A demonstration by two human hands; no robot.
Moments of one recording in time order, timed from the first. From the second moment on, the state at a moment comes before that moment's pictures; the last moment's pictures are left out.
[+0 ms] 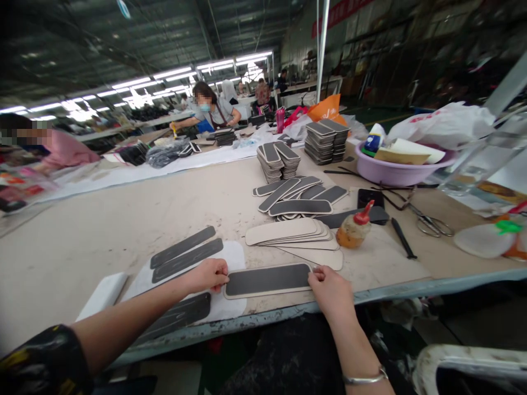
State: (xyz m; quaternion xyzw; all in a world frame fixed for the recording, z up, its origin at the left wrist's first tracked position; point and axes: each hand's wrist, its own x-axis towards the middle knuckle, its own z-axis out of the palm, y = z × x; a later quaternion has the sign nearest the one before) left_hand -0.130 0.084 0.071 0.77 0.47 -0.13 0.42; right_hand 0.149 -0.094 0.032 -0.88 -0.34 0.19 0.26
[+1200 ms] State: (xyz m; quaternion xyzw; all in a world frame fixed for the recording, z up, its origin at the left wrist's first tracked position) left_hand -0.131 0.090 0.064 0.77 0.45 -0.12 0.44; right_hand 0.147 -0.094 0.033 -0.88 -0.34 0.19 0.26
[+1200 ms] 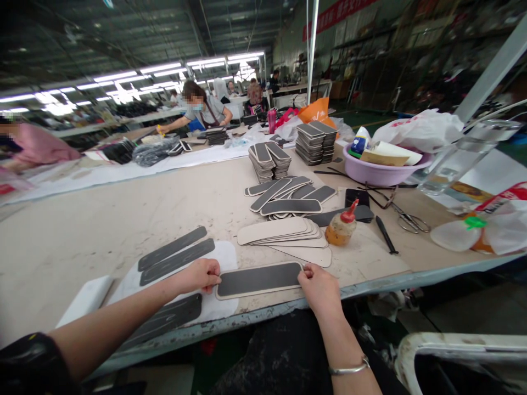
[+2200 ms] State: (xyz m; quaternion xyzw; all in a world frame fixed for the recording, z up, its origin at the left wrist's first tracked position) left_hand -0.125 0.088 0.073 0.79 0.43 -0.15 0.40; right_hand 0.054 -0.090 0.079 -0.62 -0.71 0.28 0.16
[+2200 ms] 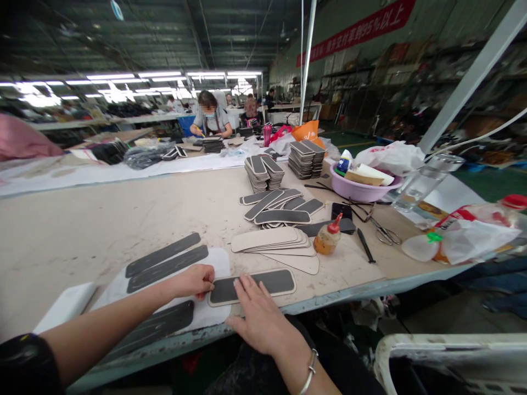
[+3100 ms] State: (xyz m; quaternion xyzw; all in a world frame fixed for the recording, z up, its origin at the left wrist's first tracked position) left_hand -0.089 -0.020 0.094 0.97 0.18 -0.09 0.15; right_hand 0.134 -0.117 0.020 -0.72 -0.67 0.15 0.07
